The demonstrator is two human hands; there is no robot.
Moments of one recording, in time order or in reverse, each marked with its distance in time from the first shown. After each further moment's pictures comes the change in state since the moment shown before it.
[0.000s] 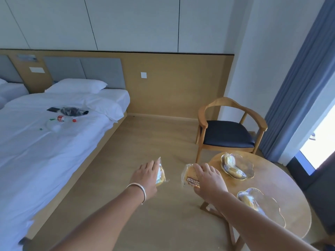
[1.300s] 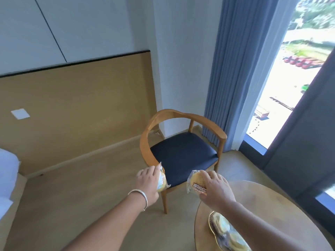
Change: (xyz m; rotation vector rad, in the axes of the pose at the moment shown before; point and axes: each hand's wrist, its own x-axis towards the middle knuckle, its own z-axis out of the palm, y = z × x) left_hand 0.643 0.079 0.052 -0.043 -0.062 0.566; right_hand 0.400 0.294 0.039 0.183 0.026 0.682
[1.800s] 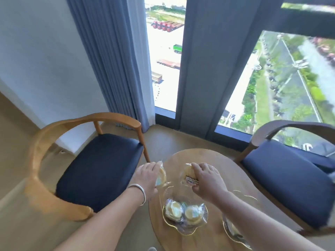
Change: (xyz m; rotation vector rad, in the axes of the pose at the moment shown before) left_hand 0.171 0.190 0.046 -0.001 -0.080 0.846; right_hand -0.049 0.138 -0.003 -0.010 0.005 0.668
